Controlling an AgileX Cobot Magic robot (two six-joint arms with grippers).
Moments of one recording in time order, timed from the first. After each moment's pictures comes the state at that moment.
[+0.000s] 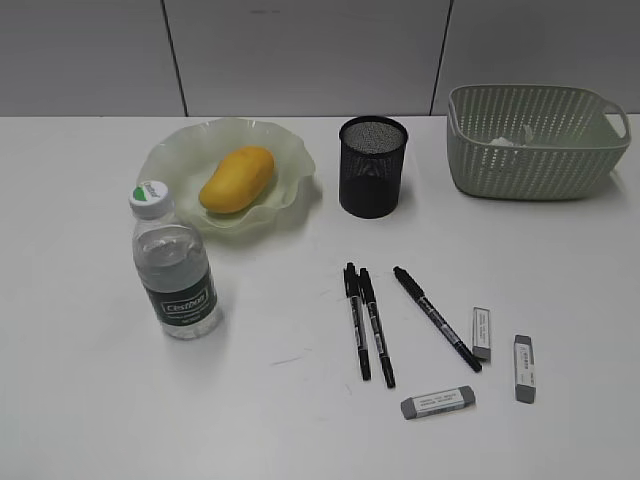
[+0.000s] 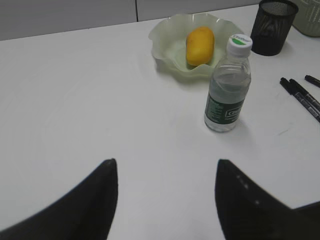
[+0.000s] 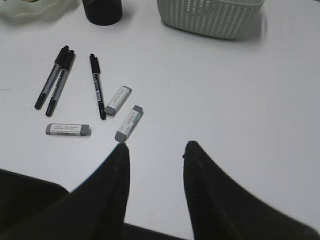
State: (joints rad) left arm -0.39 0.03 -0.54 0.12 1.05 -0.14; right arm 0.16 0.22 -0.53 0.10 0.96 -0.15
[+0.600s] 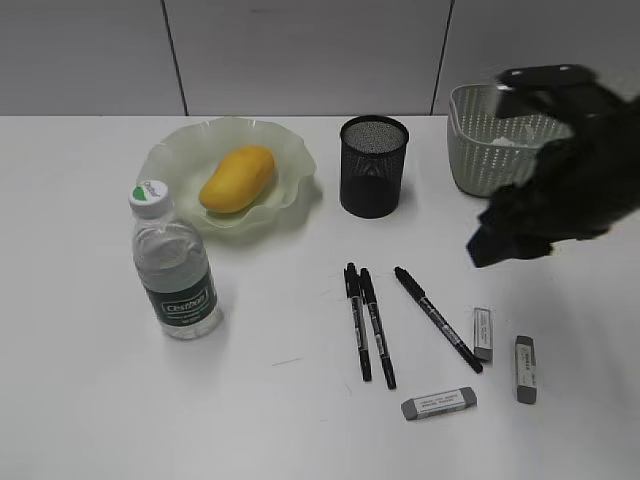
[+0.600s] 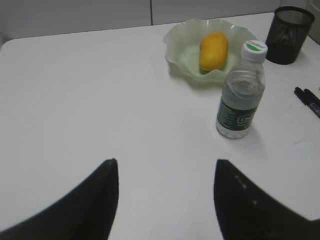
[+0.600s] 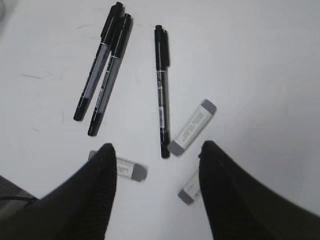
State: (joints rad) left arm -0.33 0.01 -0.54 0.12 1.05 -0.14; right arm 0.34 1.45 -0.89 0.33 0.66 -0.30
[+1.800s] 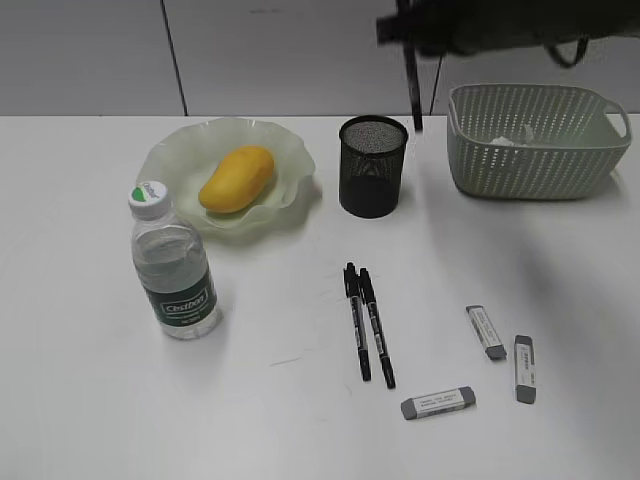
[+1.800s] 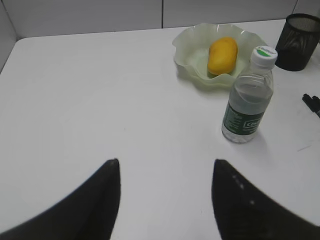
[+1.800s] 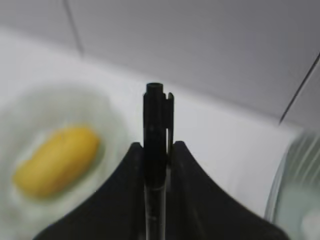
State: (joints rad) left arm -0.28 0.00 -0.54 0.11 1.06 -0.14; right arm 0.44 1.76 -1.25 0.22 0.09 -0.16
